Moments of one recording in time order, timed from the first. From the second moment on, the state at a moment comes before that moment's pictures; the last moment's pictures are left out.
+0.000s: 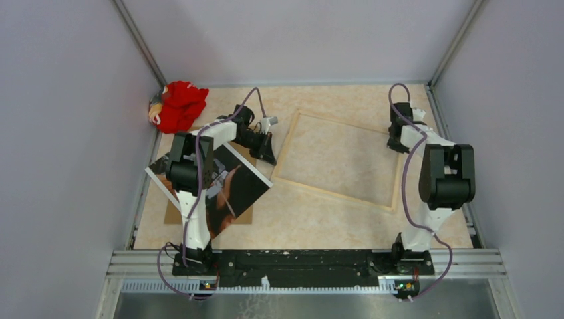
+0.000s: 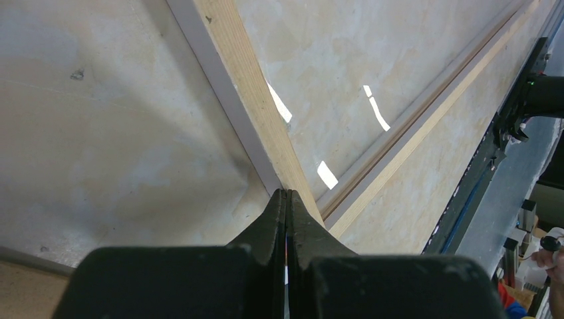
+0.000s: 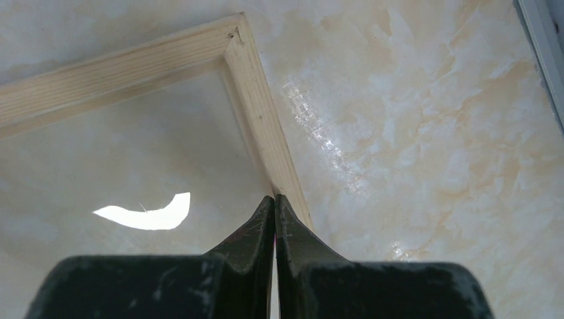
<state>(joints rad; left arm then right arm) -0.26 2.08 1.43 -0.60 0.83 0.16 -0.02 1.80 1.15 -0.40 0.40 0.44</state>
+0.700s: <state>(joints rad) -0.25 2.08 1.43 -0.61 0.83 0.16 0.09 1.89 1.23 -0.46 0.63 0.36</state>
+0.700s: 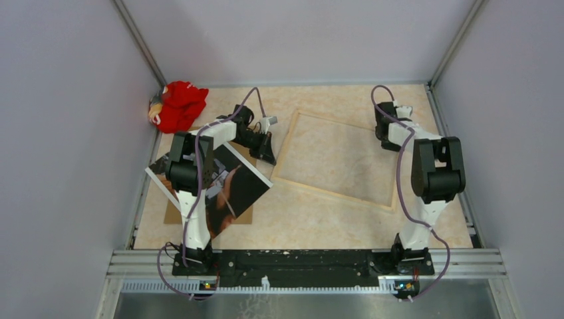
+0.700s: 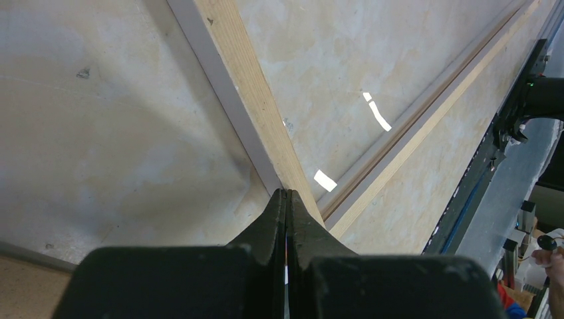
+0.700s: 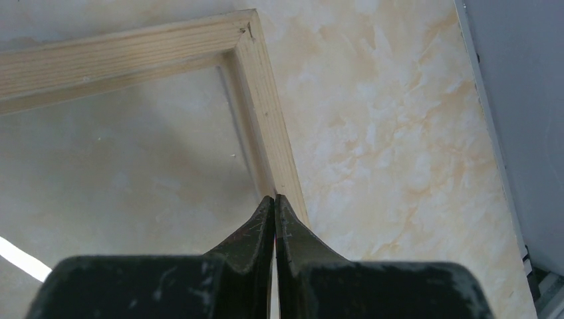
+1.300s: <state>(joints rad) -0.25 2.08 1.43 -0.61 0.83 0.16 0.16 1.93 1.24 -0.49 0.68 0.35</state>
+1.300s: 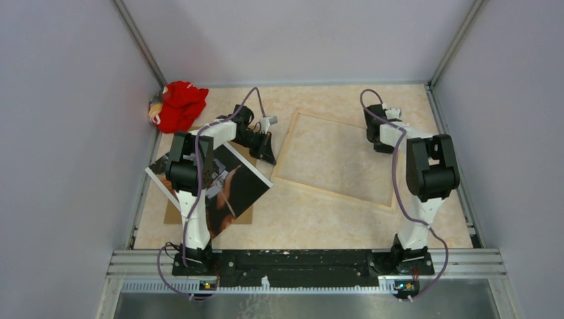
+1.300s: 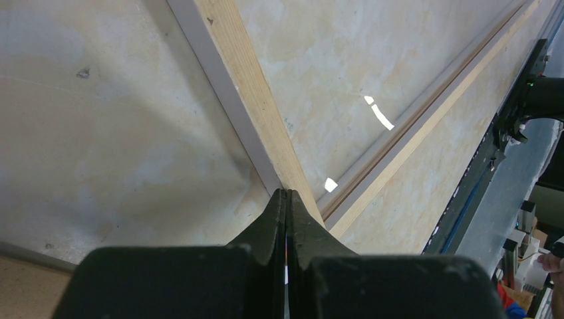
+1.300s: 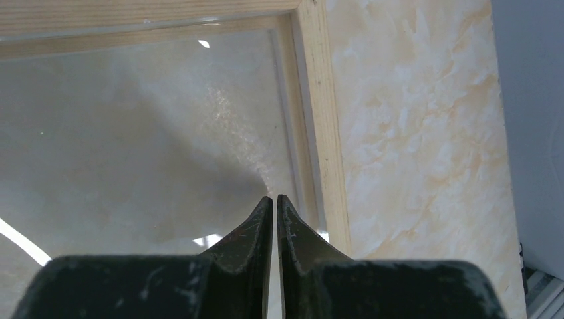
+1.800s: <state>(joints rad) -0.25 2.07 1.43 -0.61 0.83 0.16 0.04 1.87 1.26 -0.52 0.49 0.40</state>
